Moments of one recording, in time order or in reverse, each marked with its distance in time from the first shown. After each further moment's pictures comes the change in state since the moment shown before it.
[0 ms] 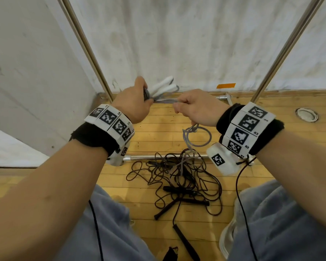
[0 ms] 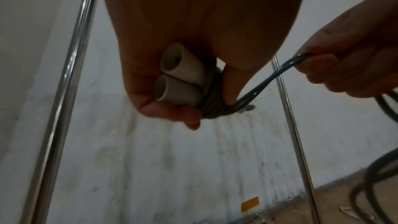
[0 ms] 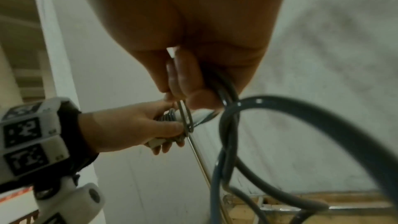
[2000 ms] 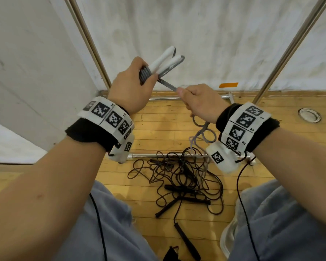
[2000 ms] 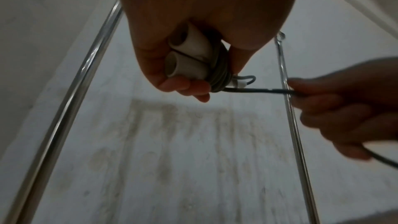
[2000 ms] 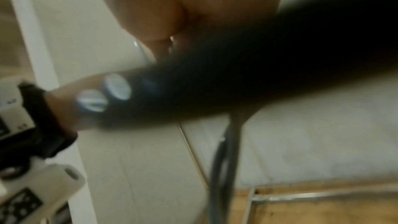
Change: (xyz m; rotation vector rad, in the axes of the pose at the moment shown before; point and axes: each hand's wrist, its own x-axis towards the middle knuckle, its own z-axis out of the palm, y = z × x) left_hand -0.003 0.003 -0.018 -0.282 0.317 0.077; right_hand 0.010 0.003 0.008 0.152 0.155 -0.007
